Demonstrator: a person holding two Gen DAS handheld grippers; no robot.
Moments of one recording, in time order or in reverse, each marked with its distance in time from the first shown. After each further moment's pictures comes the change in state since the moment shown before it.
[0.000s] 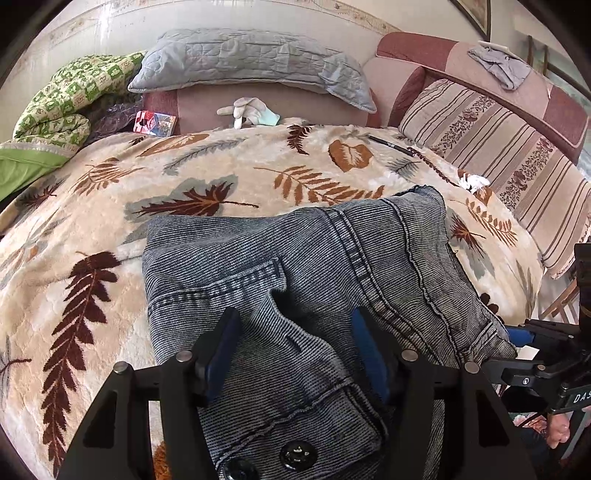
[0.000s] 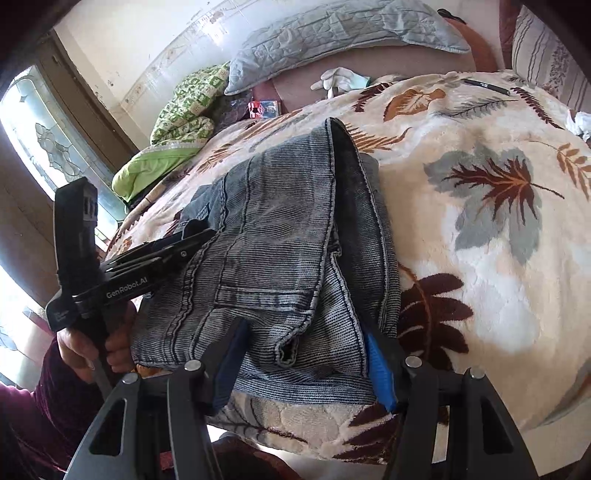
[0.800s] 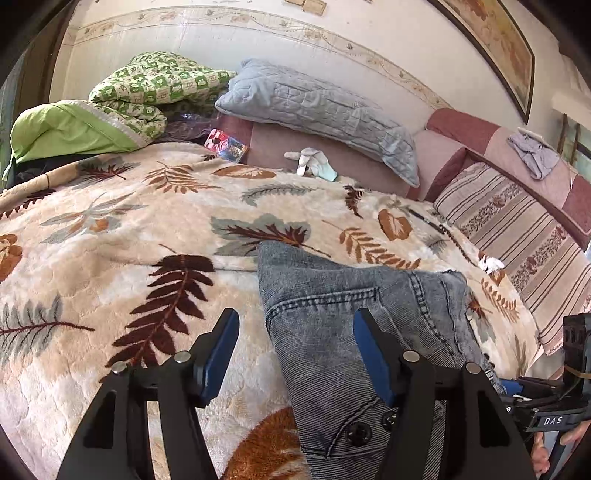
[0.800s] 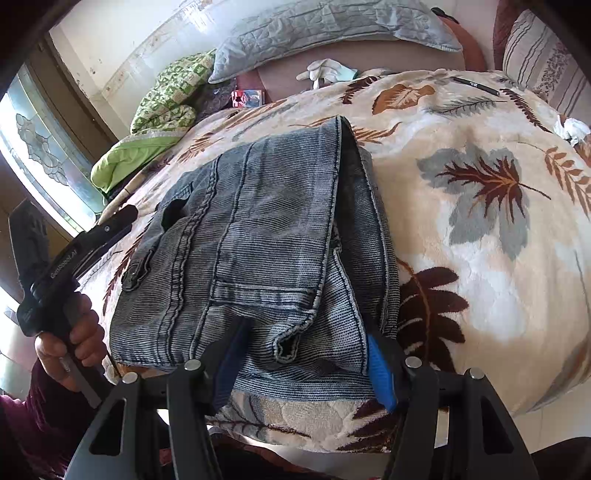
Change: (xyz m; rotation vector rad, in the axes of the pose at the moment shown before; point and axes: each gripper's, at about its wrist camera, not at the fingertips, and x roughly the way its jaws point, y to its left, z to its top) left arm -0.046 0.066 -0.012 -0.230 -0.169 0.052; right arm 0.004 0.014 0.001 0.003 0.039 -0.097
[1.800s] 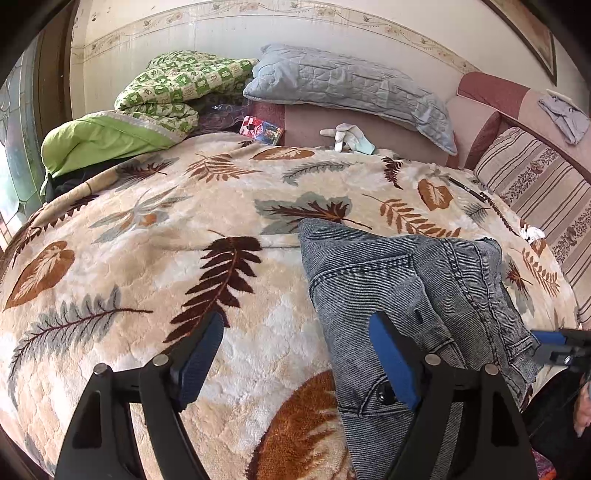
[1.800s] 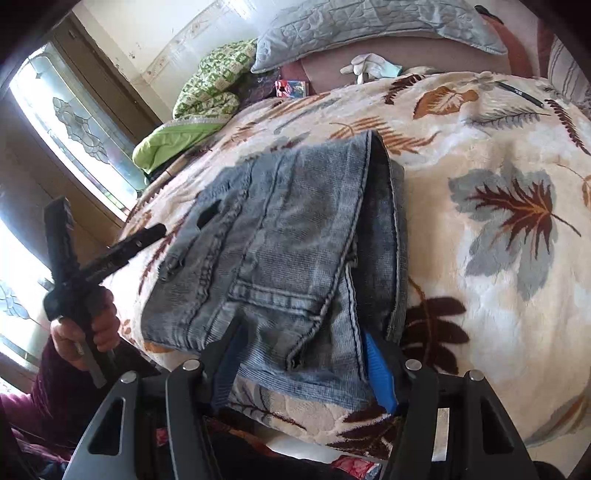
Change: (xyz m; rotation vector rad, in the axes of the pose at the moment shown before) left arm -0.017 -0.004 -0.002 0.059 0.083 0.226; right arm -0.016 -0.017 0.024 -0.096 0.045 0.200
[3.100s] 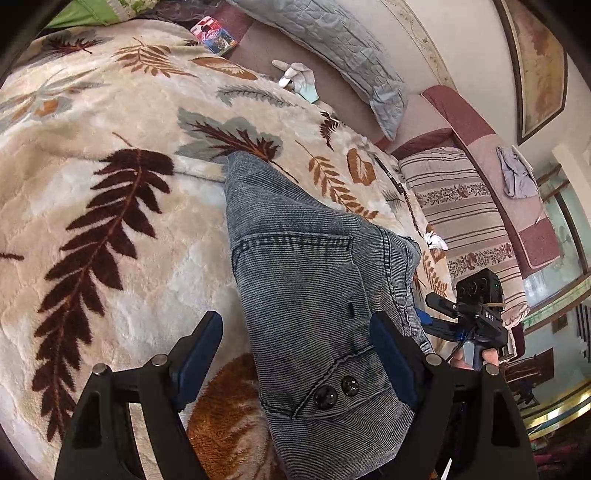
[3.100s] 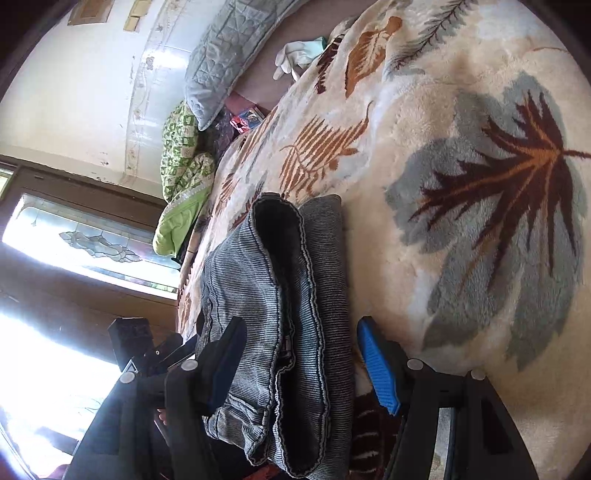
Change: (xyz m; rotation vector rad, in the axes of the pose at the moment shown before) left arm 0.054 0.027 0.009 -0.269 0.322 -0.583; right arm 0.036 -0.104 0.040 0.446 0.018 0.284
